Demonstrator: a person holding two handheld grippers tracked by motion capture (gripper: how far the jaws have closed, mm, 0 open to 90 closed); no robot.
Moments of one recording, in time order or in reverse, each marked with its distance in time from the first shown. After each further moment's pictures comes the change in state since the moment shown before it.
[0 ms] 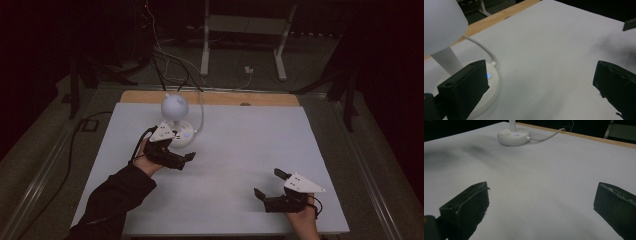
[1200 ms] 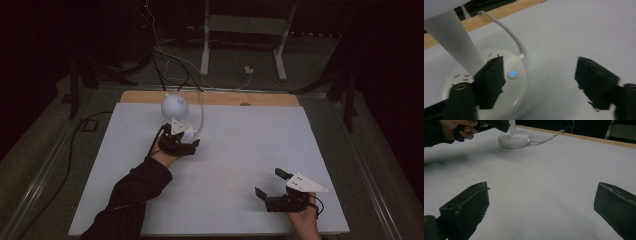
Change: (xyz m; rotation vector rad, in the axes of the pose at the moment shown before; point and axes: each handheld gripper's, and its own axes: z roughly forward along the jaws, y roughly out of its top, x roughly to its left) left arm 0.018 -0.013 0.067 0.078 0.236 -0.092; right arm -0.003 0.000 -0.002 -0.015 0.010 0.020
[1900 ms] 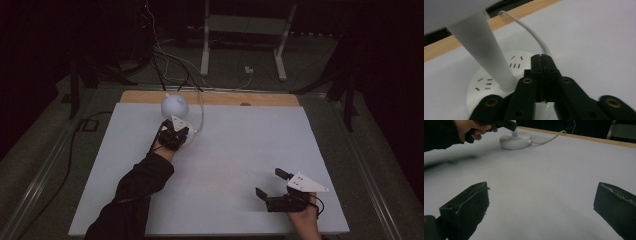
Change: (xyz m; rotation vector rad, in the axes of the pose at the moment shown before) left arm 0.011 0.001 0.018 0.020 0.154 0.041; right arm -0.001 0.000 -0.001 -0.006 0.012 0.011
